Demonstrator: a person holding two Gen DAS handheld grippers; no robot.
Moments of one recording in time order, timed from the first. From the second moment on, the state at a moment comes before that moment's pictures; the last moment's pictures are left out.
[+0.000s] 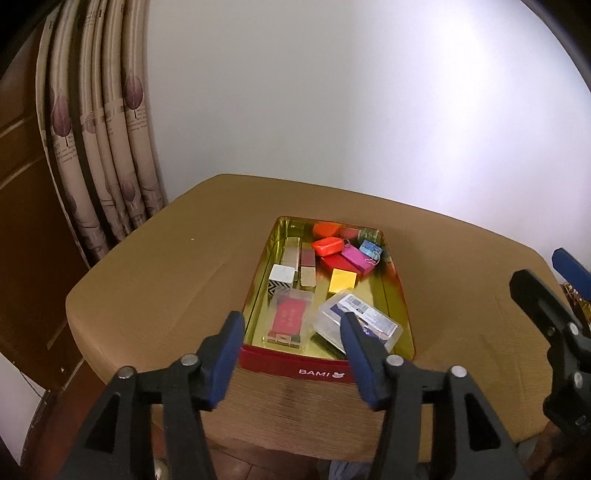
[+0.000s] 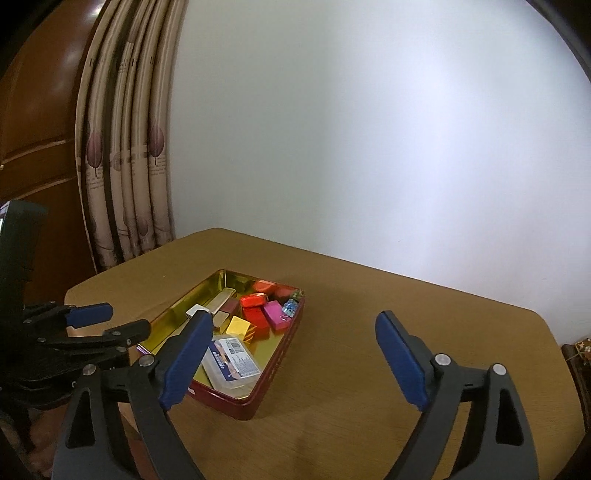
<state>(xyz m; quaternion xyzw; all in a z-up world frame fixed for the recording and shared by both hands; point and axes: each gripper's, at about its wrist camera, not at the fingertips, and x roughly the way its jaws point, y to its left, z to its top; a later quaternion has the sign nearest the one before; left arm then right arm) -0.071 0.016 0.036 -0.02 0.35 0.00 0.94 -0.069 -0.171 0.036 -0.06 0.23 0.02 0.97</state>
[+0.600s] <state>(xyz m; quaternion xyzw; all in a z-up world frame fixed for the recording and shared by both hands) -0.076 0.004 0.038 -0.01 0.35 -0.02 0.94 -0.095 -0.177 0.049 -0.07 0.21 0.00 0.97</state>
